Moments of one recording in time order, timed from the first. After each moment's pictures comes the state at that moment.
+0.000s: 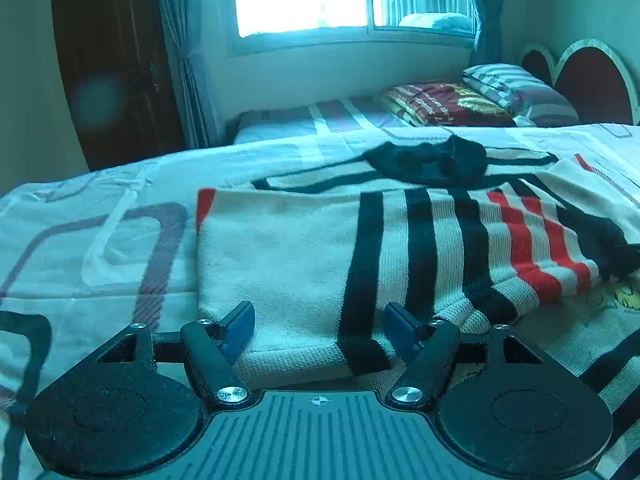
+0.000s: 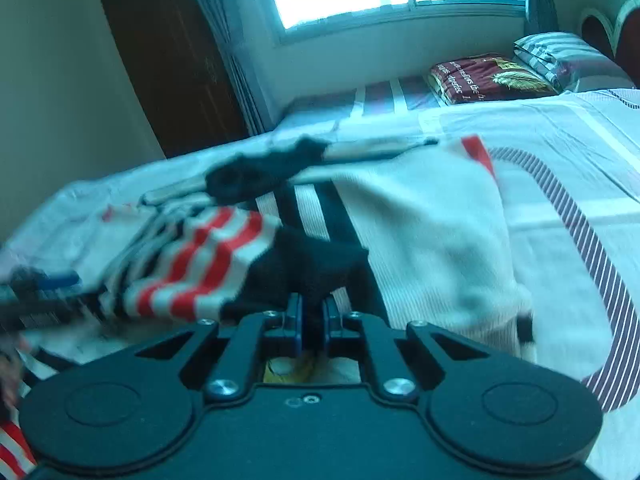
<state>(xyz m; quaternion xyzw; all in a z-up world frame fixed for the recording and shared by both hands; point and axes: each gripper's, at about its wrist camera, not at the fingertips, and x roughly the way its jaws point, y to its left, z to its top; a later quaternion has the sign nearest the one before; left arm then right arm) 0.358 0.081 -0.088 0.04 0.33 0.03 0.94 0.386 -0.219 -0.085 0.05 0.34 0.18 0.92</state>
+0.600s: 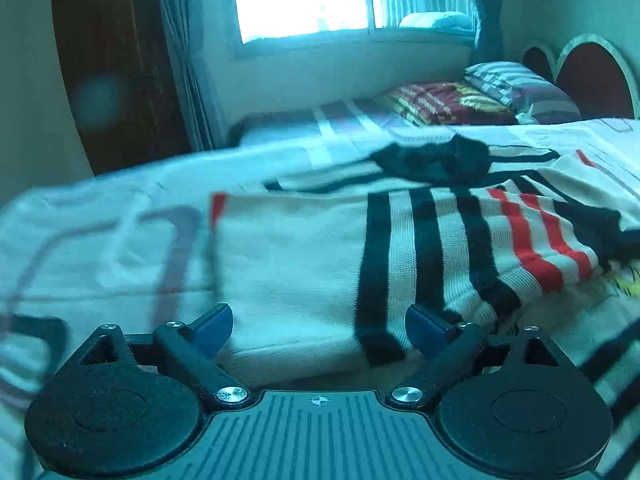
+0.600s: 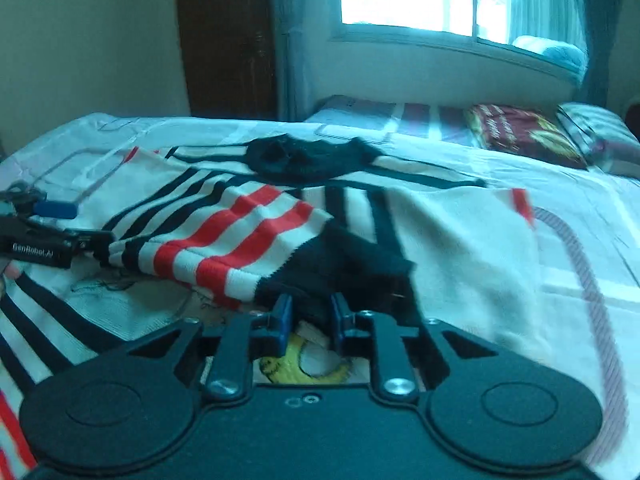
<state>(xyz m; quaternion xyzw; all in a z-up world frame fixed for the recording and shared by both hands) 0.340 0.086 -0.082 0.06 0.32 0.03 0.94 0.370 -0.194 -0.066 -0.04 0.32 0.20 0.93</state>
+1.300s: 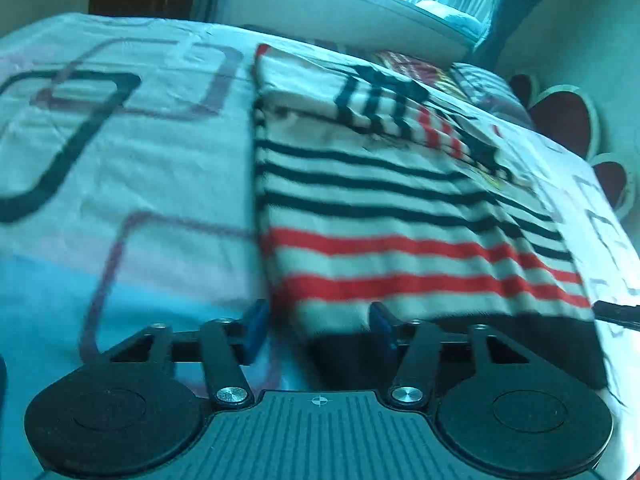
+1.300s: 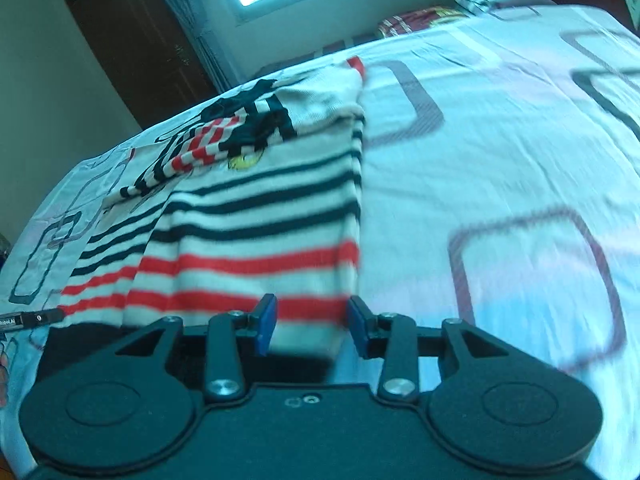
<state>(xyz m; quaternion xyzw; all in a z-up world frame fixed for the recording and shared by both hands) 0.122 0.129 -0.097 -0.15 0.42 -0.03 0.90 0.178 -0.324 -0.074 0.13 0.41 0.14 0.89</state>
